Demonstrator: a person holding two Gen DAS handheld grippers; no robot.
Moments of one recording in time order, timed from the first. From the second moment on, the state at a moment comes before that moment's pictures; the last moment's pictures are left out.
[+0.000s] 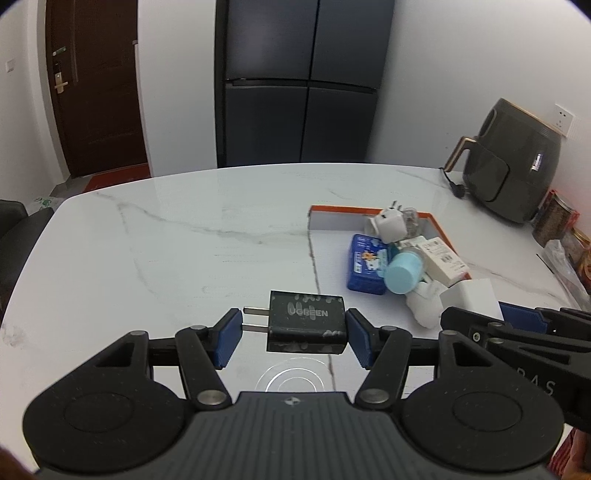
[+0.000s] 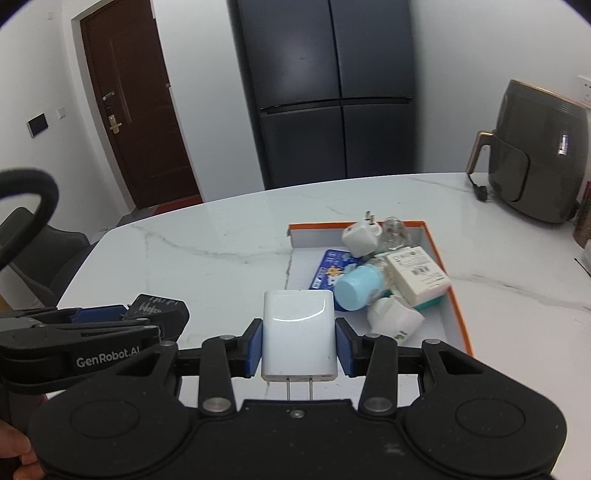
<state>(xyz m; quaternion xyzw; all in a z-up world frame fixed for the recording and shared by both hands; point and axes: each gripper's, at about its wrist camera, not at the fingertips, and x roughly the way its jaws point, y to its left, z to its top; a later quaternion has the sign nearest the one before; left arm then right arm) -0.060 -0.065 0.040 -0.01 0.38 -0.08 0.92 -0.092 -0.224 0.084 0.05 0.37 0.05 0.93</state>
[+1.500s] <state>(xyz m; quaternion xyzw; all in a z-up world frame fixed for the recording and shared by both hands) -0.073 -0.156 0.041 0.01 0.37 -0.16 0.92 -0.131 -0.301 0.100 0.06 0.35 -0.03 0.94</state>
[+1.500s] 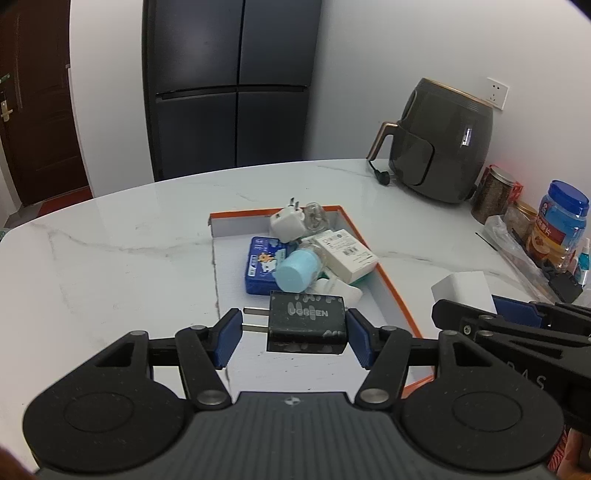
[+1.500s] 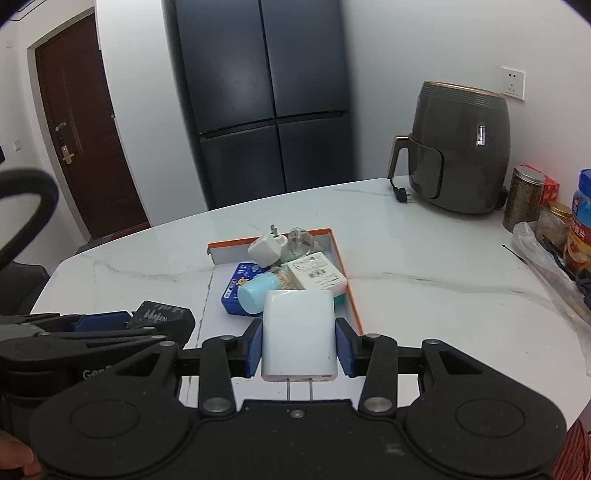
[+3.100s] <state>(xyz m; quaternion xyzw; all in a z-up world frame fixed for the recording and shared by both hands) -0.017 -0.188 -0.007 0.00 0.43 -0.13 0.89 -0.042 -0.337 0.049 0.05 0.40 -0.02 0.91</state>
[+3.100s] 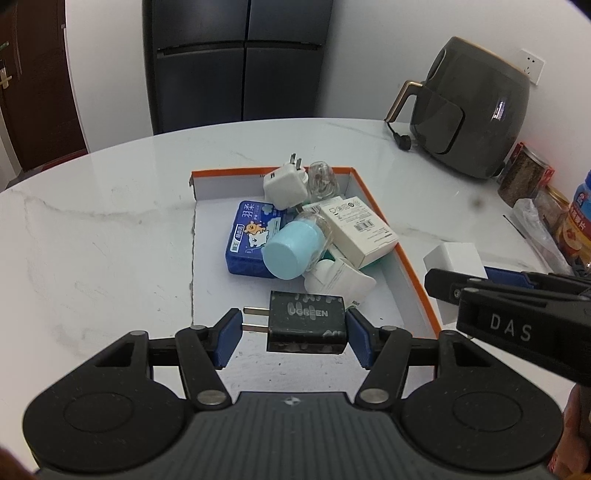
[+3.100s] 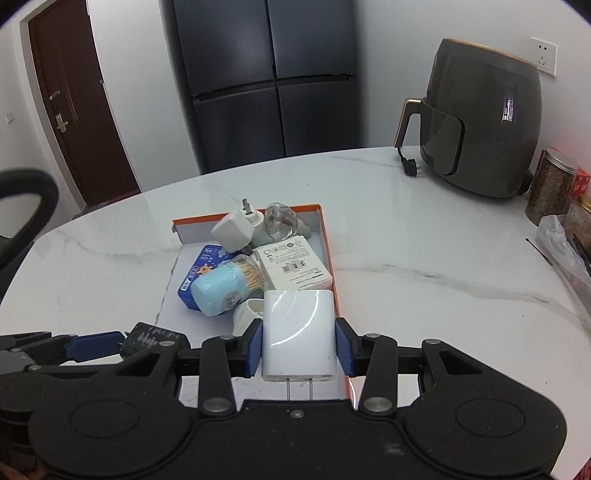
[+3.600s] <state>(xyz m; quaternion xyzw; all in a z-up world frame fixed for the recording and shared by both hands) 0.008 -0.196 -0.027 0.00 0.45 -0.12 0.88 0.000 -0.343 0.019 0.05 0.42 -0.01 0.90</state>
